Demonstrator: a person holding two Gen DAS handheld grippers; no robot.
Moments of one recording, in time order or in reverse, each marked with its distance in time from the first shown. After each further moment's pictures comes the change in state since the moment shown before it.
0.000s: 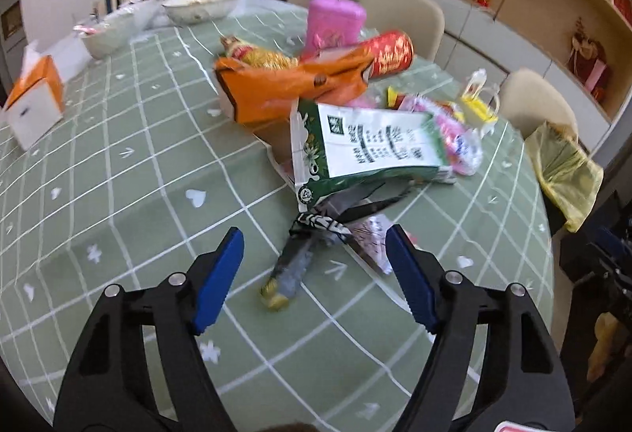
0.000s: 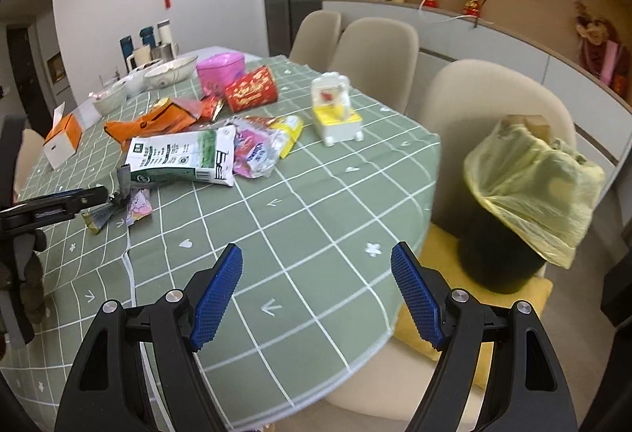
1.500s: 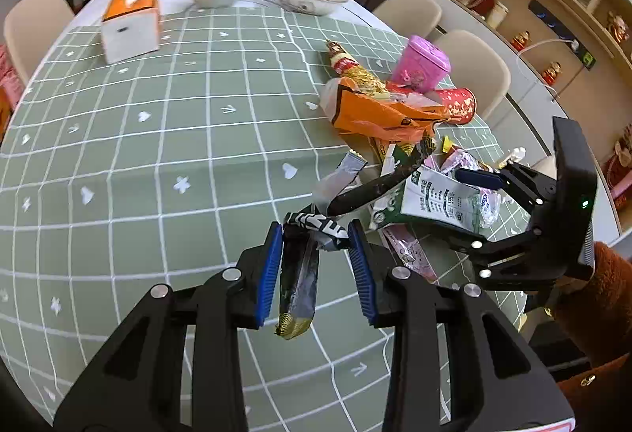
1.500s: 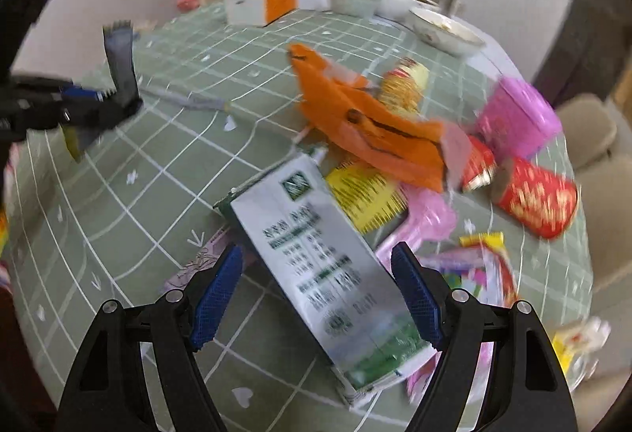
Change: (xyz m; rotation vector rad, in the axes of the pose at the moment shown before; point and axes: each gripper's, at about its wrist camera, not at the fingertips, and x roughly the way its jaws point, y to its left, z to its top) left arm -0.074 0.043 -0.016 -0.383 -0.006 0.114; right arm 0.131 0.171 0.086 -0.914 0.144 0.588
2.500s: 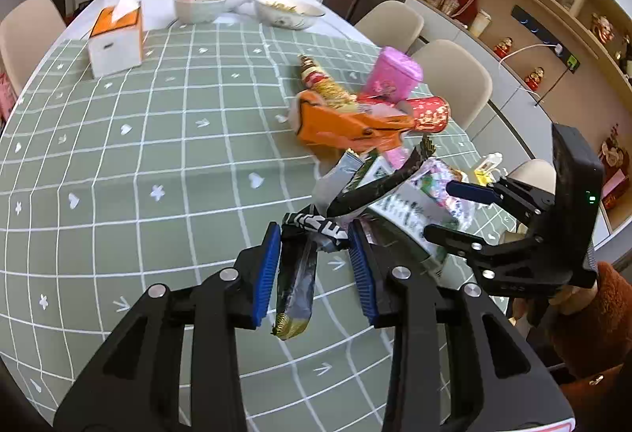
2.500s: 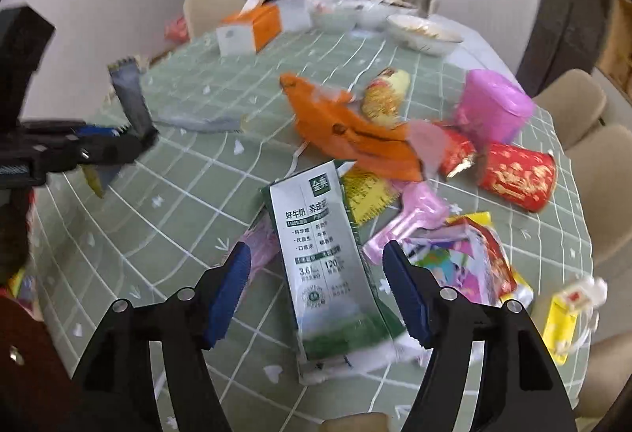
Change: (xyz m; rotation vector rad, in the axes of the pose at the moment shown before) left arm -0.008 -0.020 0.000 0.005 -0.038 -0.057; right arm -0.033 -0.011 -0.007 0.153 -0.032 0.017
